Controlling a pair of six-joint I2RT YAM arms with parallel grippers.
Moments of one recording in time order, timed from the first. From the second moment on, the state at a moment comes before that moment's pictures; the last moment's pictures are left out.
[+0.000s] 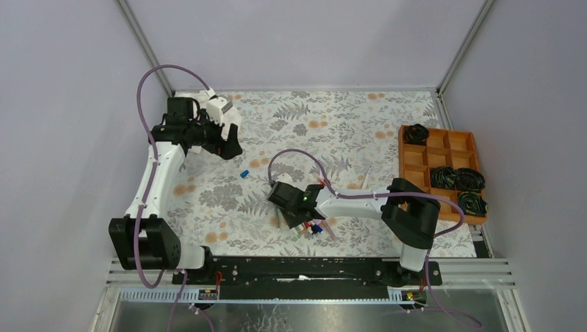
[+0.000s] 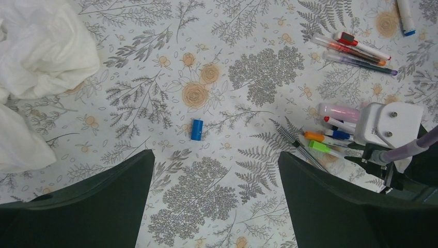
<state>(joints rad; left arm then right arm) 0.04 1.37 1.28 -0.77 0.62 0.38 1.16 1.81 1.15 -0.49 0.20 0.55</state>
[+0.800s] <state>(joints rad) 0.04 1.40 1.27 -0.78 0.68 0.38 1.12 1.80 1.12 -0.44 0.21 0.52</state>
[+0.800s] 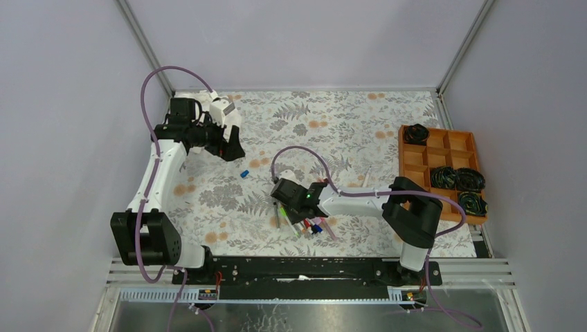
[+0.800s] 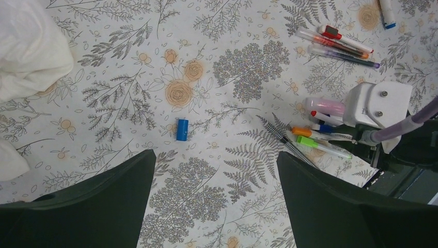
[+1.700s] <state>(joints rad) 0.04 1.40 1.25 -0.85 0.71 0.47 1.19 1.85 1.12 -0.38 0.28 0.52</state>
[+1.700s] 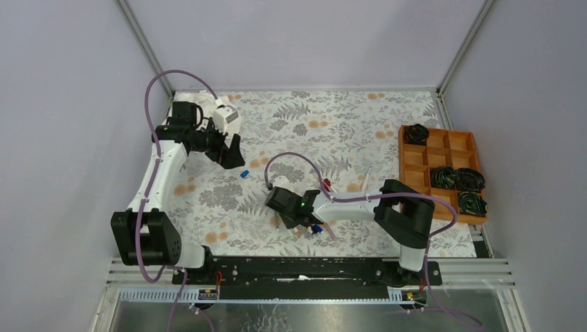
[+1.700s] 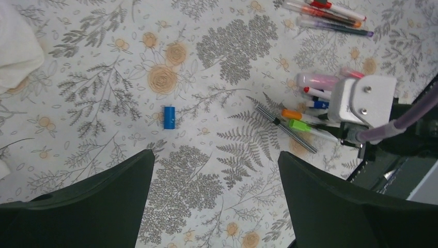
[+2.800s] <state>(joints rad) -0.27 1.37 1.12 -1.15 0.88 1.14 0.86 1.70 1.26 -0.46 -0.79 0.37</state>
